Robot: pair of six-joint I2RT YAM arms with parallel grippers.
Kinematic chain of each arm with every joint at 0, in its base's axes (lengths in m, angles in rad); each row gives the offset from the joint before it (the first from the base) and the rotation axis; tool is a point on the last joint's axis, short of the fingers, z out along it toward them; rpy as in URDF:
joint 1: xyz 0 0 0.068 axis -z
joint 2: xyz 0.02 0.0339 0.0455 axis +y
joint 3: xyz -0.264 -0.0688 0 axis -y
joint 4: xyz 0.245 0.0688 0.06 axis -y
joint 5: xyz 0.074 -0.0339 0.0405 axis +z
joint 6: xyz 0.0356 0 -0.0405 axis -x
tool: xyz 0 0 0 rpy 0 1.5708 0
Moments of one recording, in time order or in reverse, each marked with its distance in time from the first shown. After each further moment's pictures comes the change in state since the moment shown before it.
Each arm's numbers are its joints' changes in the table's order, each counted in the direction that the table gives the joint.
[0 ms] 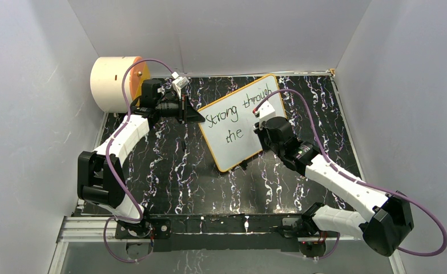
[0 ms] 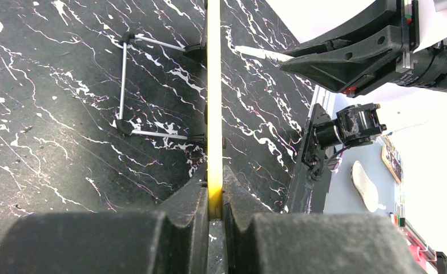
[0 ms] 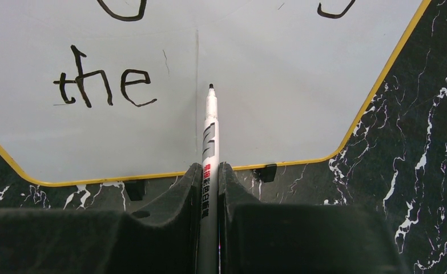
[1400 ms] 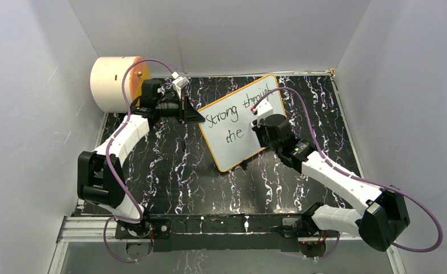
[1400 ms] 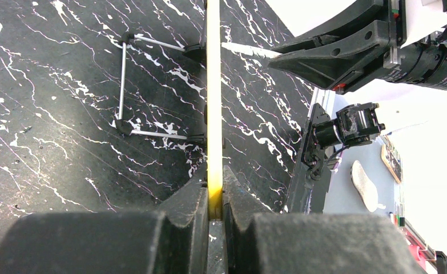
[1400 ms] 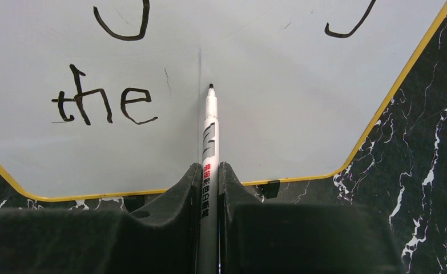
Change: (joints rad) left arm 0.000 0.000 0.000 0.000 -0.002 0.000; right arm 0.024 0.050 0.000 0.076 0.037 0.021
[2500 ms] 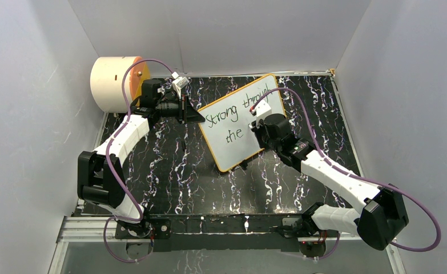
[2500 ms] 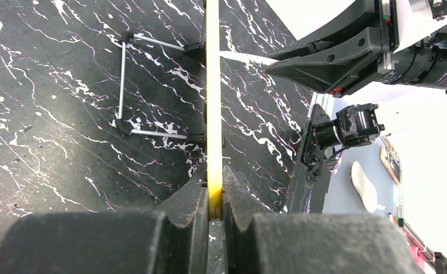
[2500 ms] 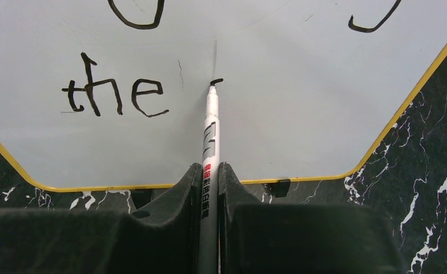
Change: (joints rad) left arm 0.000 0.000 0.000 -0.001 0.002 0.004; right arm 0.012 0.019 0.000 -0.006 0.065 0.007
